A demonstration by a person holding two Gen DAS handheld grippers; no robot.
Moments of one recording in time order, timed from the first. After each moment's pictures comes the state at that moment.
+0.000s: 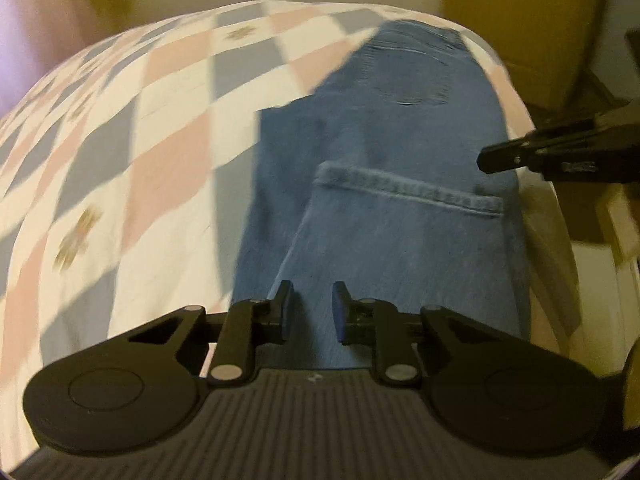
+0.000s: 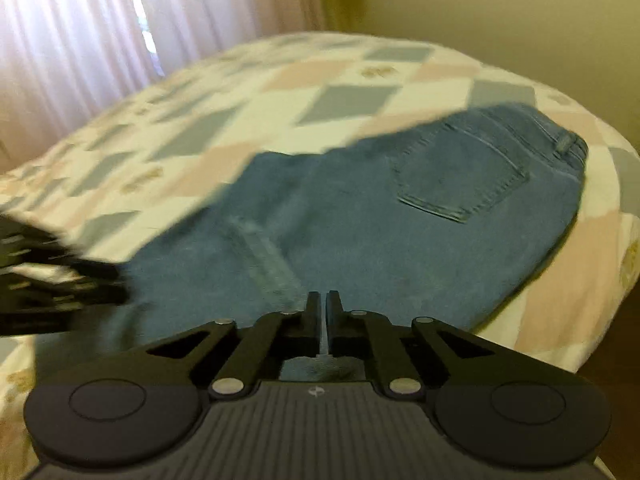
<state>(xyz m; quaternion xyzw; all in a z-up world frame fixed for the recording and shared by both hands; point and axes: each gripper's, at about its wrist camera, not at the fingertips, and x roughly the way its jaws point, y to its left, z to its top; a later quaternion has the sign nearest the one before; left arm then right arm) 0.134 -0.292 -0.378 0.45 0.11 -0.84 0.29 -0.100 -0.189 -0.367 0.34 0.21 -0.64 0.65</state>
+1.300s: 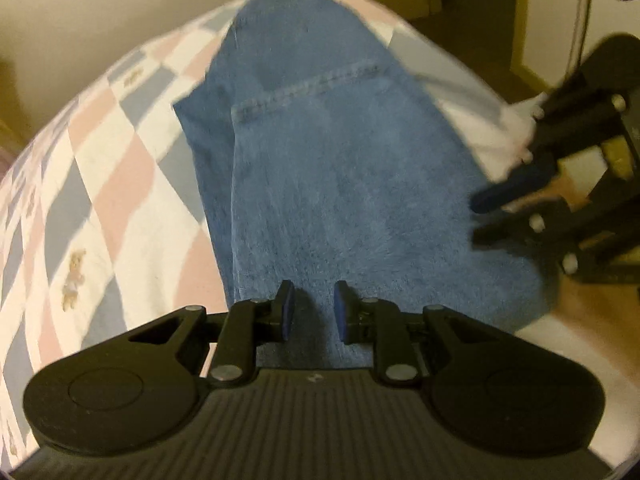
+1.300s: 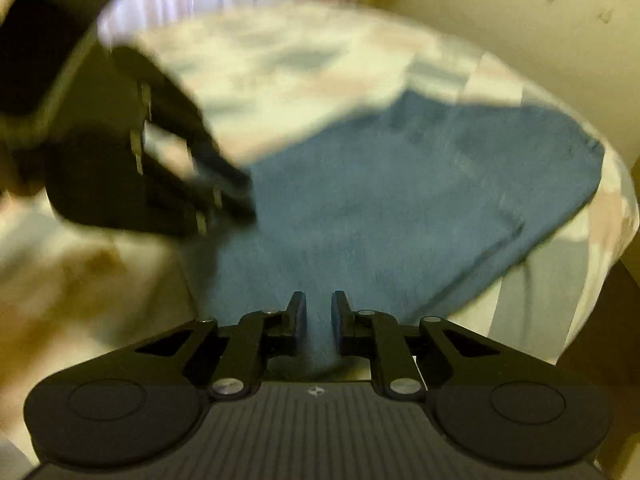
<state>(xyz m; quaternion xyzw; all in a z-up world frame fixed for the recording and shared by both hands) 0.233 -0.233 -0.396 0.48 -0.07 -0.86 0.13 0.129 -0.094 -0.370 0.29 0.29 -0.66 0.63</state>
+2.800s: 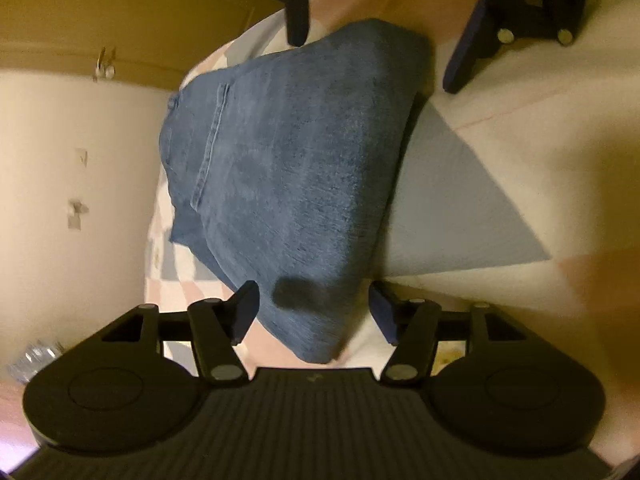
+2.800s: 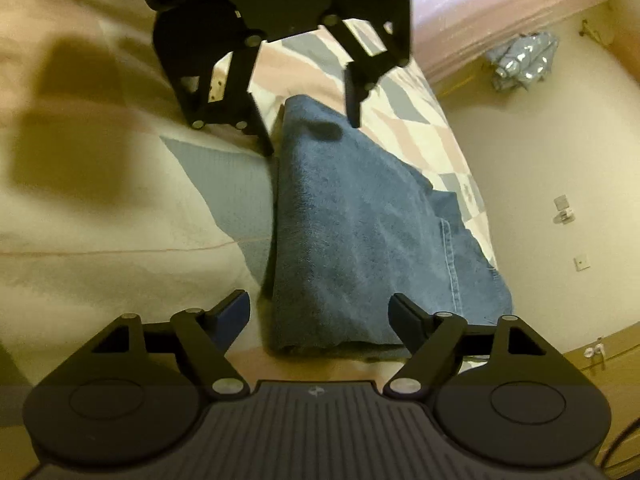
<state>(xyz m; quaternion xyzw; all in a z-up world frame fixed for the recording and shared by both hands) 0.307 -0.162 -0.489 0.42 -0.54 -0.73 0.04 0.255 -0.055 -0.460 -0.04 0.58 -0.60 0.55</state>
